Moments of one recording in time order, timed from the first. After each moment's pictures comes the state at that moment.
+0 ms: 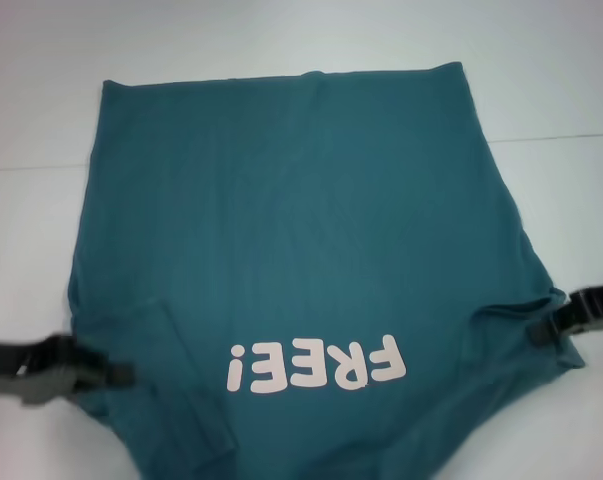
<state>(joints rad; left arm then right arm) -0.63 -2.00 0.40 0.70 2.48 1.77 -2.44 0.66 1.94 -0.64 -0.91 -2.53 -1.77 2.44</state>
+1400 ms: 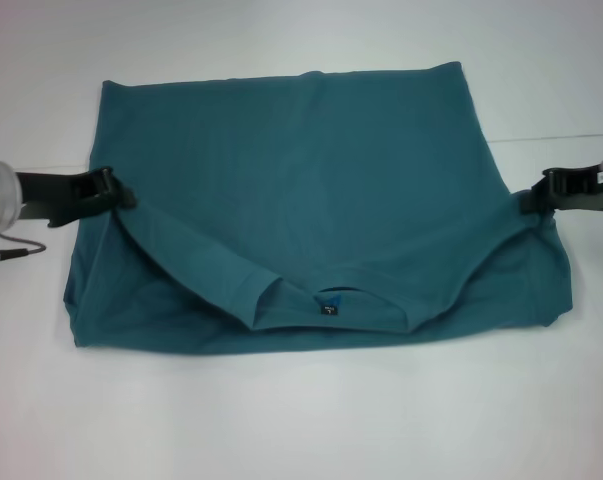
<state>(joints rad) -0.86 -2.02 0.53 0.61 2.48 1.05 -2.53 0.74 1.95 -0.70 -0.84 -2.53 -1.26 2.59</state>
